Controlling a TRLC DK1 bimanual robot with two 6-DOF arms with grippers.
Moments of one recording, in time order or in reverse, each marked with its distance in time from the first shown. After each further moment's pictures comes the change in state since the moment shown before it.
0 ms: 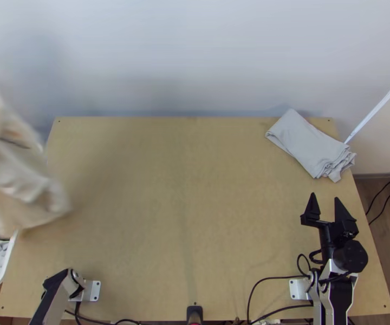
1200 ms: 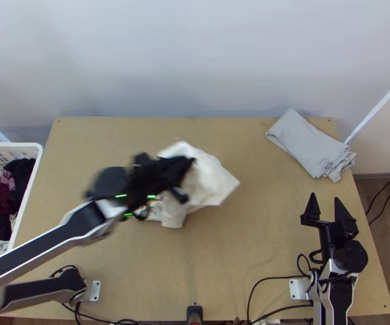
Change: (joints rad) left arm -1.386 0.379 -0.529 0.552 -0.210 -0.051; right arm 0.000 0.000 0.000 0.000 0.000 0.000
